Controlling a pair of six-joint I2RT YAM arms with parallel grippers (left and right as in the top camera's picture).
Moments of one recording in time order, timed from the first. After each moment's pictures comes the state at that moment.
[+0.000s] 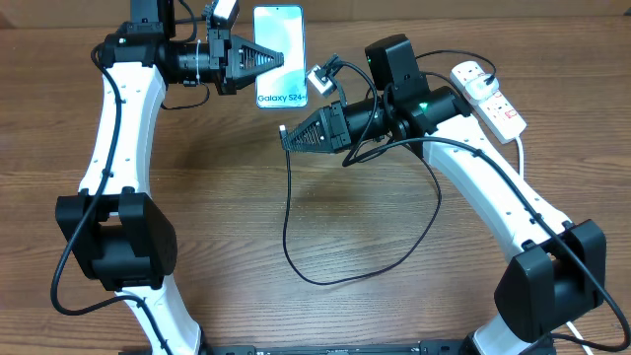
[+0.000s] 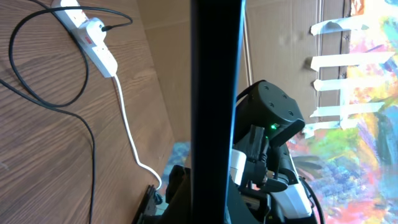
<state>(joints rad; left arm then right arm) 0.01 2.03 1.94 -0.97 1.48 -0.30 0.43 1.79 1.54 -0.56 -1.24 0.39</state>
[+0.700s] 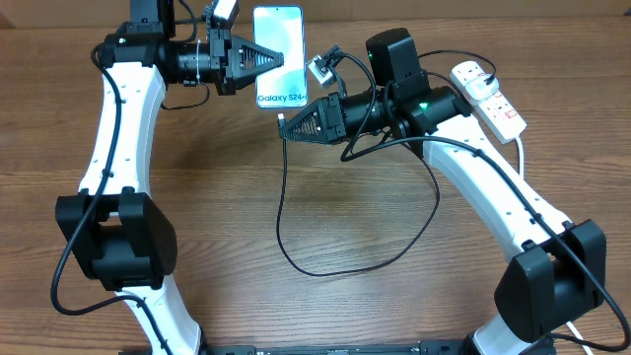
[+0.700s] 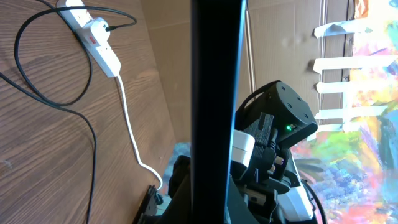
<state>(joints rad) 0.01 2.03 1.94 -0.97 1.47 -0.31 0.43 1.79 1.54 -0.47 -1.17 0.49</state>
